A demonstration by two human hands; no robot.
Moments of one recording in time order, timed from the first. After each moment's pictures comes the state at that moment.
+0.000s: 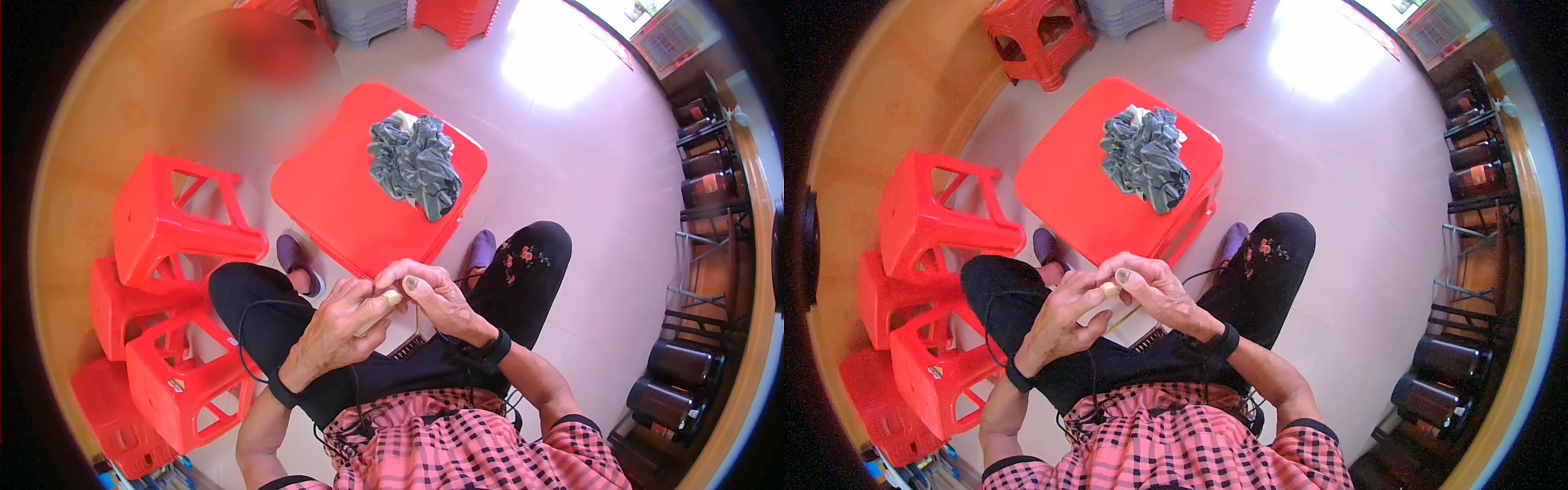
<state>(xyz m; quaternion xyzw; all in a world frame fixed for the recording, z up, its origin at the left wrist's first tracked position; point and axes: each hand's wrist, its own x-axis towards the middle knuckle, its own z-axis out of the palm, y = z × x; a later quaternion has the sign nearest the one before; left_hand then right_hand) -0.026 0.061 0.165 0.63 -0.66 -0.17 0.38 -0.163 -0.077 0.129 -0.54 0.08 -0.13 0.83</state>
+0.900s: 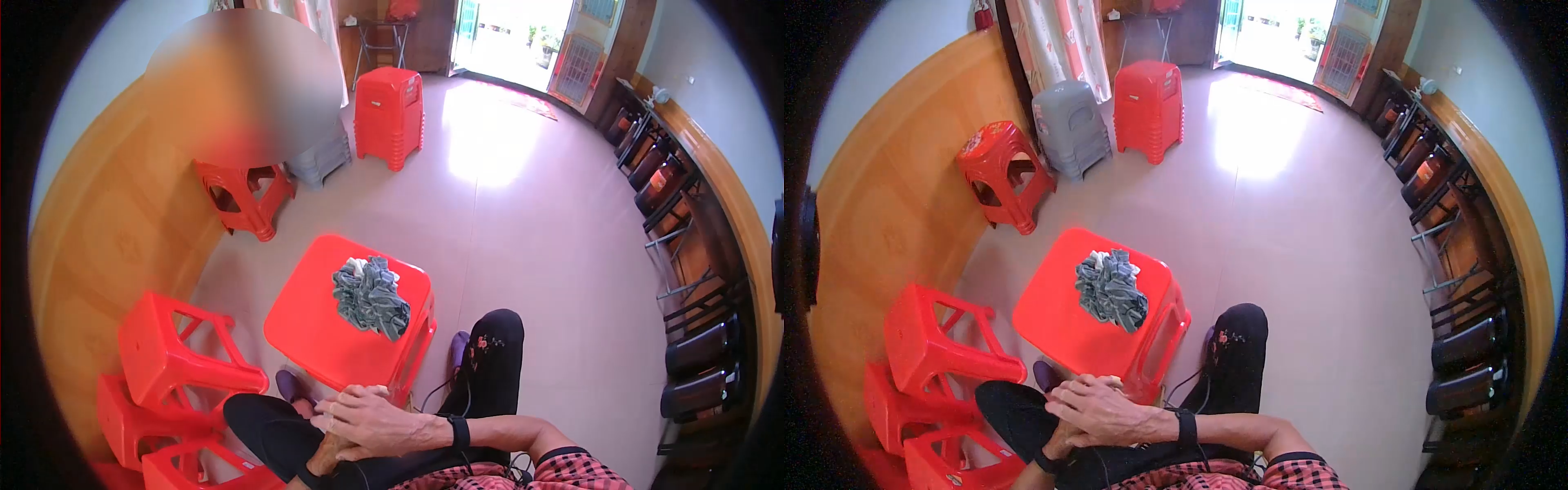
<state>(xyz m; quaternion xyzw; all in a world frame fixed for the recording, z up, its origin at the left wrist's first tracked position) -0.031 0.072 0.124 0.65 -0.59 -0.26 0.39 -0.130 -0.038 0.170 -0.92 -0.10 -0.22 0.31</state>
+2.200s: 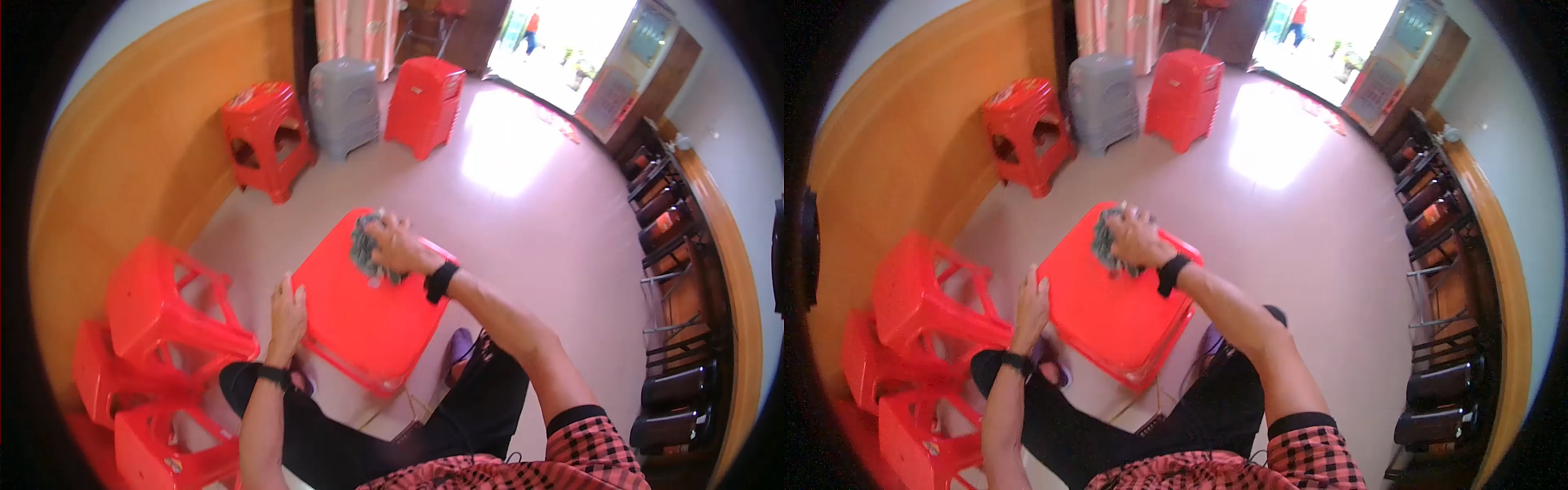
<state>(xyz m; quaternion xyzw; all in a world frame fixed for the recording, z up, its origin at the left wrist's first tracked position) 0.135 0.007 0.065 0.84 -0.40 0.00 0.37 -0.002 -0.244 0.131 -0.97 0.16 -0.11 0.13</state>
